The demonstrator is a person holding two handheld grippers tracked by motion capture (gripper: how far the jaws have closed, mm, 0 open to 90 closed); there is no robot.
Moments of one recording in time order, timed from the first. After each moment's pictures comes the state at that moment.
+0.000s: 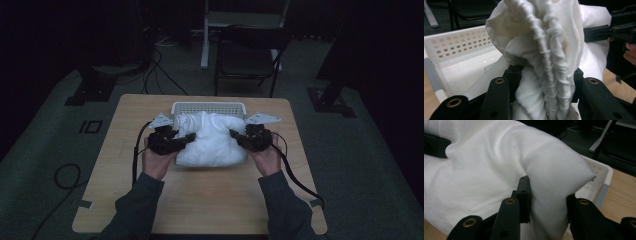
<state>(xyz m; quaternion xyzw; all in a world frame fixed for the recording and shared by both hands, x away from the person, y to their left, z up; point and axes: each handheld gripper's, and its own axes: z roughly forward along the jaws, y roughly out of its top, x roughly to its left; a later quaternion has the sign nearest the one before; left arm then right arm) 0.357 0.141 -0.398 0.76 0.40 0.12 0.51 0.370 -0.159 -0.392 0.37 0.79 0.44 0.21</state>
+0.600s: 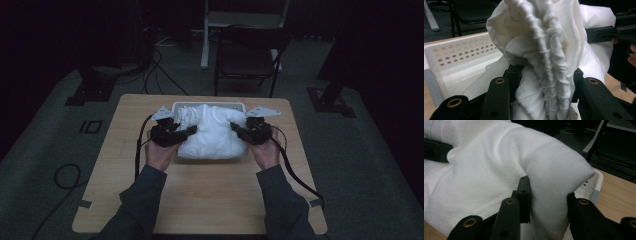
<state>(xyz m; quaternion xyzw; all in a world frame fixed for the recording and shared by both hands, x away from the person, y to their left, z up) 0.380 0.140 -0.398 0.75 0.40 0.13 0.51 0.387 -0.158 -0.386 0.39 0.78 0.44 0.22</state>
